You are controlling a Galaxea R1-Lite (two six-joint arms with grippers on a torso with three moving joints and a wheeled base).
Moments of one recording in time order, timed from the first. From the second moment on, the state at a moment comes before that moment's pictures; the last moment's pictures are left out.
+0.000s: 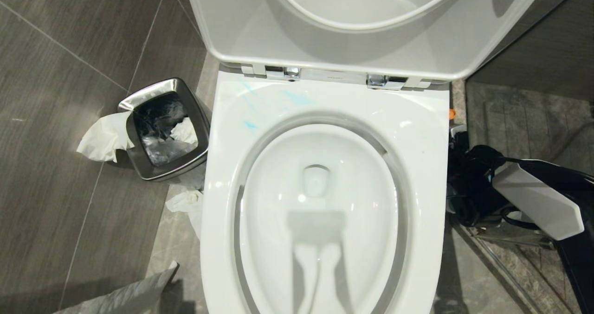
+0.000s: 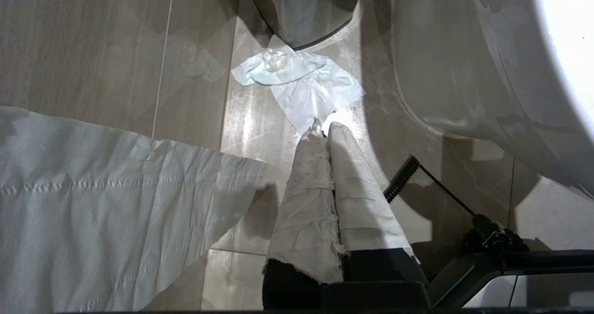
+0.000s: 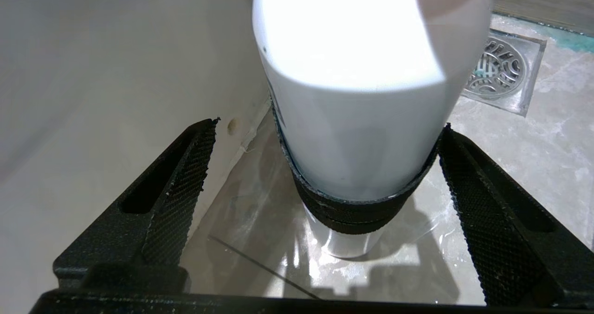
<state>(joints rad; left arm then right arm) -0.01 0.00 0.00 0.01 0.00 0.00 -0.03 2.59 -1.45 -1.52 0.36 0.00</state>
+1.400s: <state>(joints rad) -0.01 0.00 0.00 0.01 0.00 0.00 -0.02 2.77 -1.83 -1.51 0.35 0.05</state>
